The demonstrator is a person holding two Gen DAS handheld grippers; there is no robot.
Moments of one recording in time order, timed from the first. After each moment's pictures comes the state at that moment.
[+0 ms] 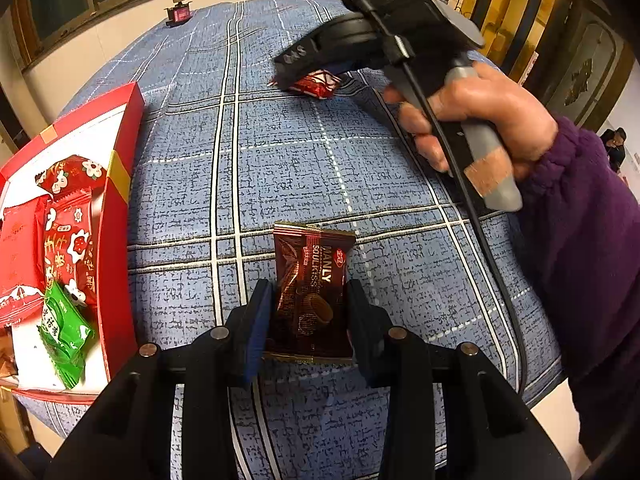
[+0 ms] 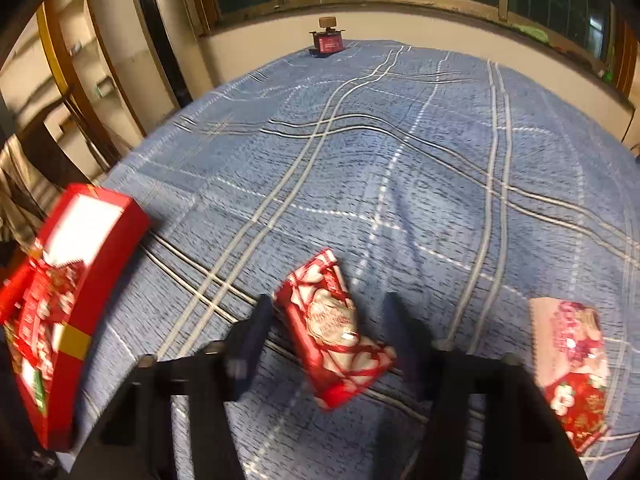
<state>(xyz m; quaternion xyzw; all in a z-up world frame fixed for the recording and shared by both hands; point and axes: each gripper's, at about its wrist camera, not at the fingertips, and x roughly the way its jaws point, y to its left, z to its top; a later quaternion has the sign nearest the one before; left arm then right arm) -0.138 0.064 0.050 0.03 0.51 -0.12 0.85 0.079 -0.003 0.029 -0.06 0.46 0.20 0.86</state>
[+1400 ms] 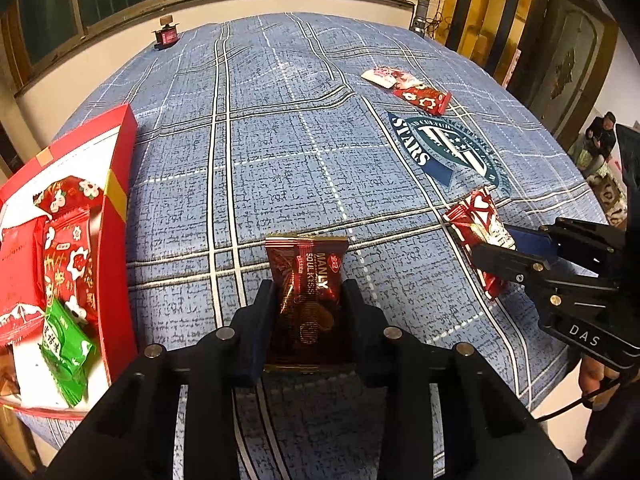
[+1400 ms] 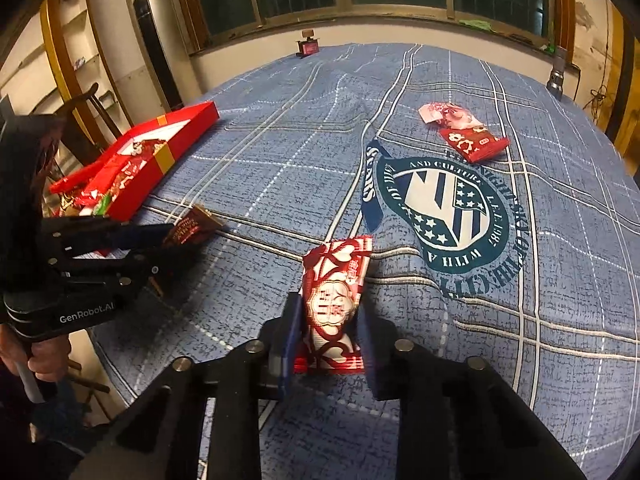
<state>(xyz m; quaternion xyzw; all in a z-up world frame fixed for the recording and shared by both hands) -0.145 0.065 0.044 0.05 0.47 -0.14 0.87 -0.149 -0.098 0.034 -0.02 0.43 0.18 0.89</state>
